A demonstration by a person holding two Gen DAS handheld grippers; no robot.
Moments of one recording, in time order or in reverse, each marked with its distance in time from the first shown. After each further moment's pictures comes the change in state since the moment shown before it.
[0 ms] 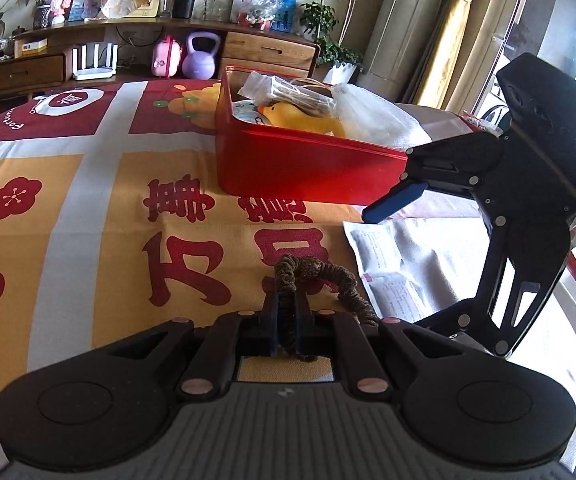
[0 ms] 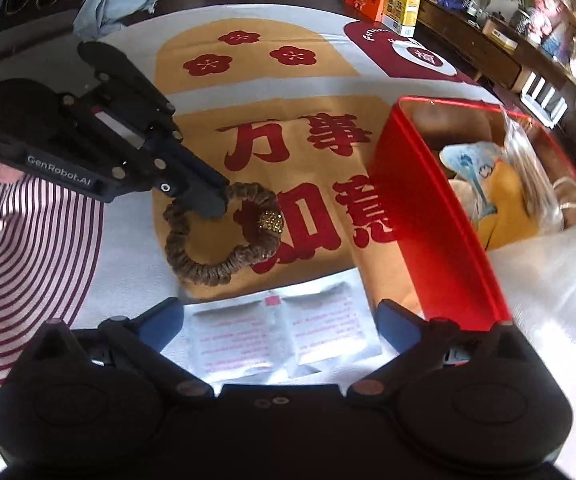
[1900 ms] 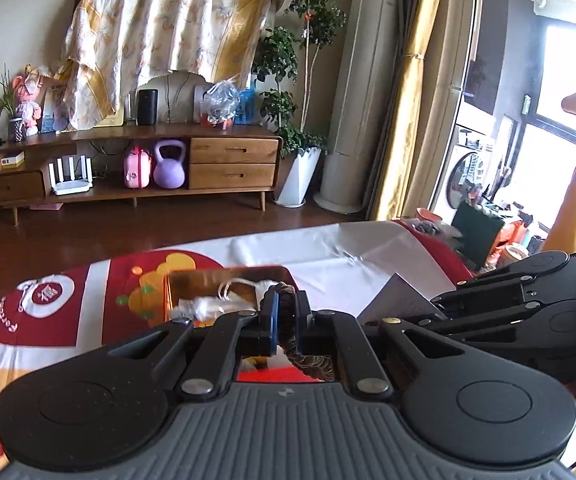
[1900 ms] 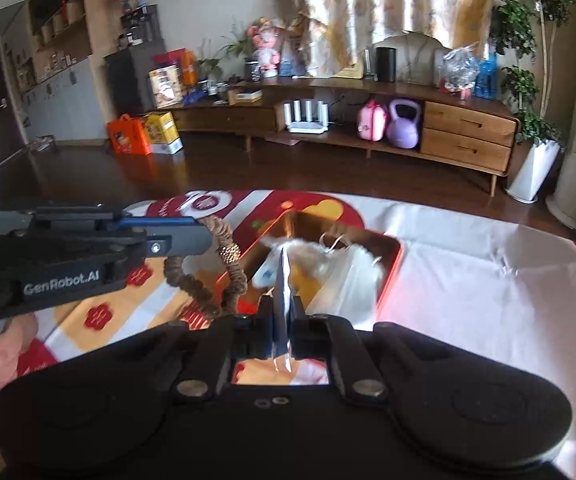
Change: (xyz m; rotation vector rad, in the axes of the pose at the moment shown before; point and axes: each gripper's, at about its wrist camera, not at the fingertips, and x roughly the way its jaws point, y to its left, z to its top) left arm -0.066 -0.090 0.154 0.142 -0.217 -0.006; right arm -0.161 -0.009 0.017 0.718 -0.368 -0.426
